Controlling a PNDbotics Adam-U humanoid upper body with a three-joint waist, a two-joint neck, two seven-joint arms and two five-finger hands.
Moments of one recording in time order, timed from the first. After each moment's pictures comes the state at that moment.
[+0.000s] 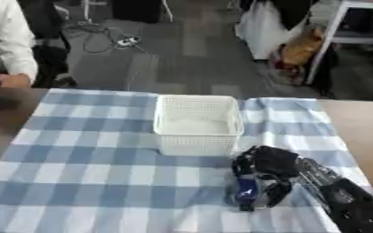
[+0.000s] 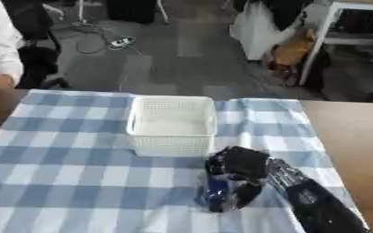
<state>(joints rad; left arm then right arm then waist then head) -0.39 0.35 -0.17 -1.98 -0.09 -0.17 0.33 -0.69 -0.54 0.23 -0.95 1.38 -0.88 -0.34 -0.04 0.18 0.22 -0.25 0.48</state>
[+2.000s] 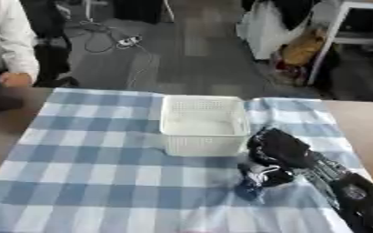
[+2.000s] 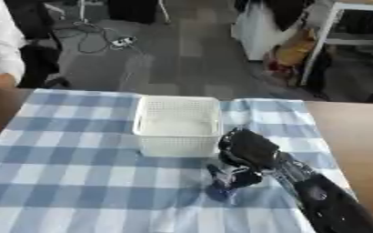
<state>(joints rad) -0.39 0.35 -0.17 -1.98 -0.08 -0.16 0.32 -0.68 -0.60 0.28 -1.09 1.24 -0.72 -0.49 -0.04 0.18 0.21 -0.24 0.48</state>
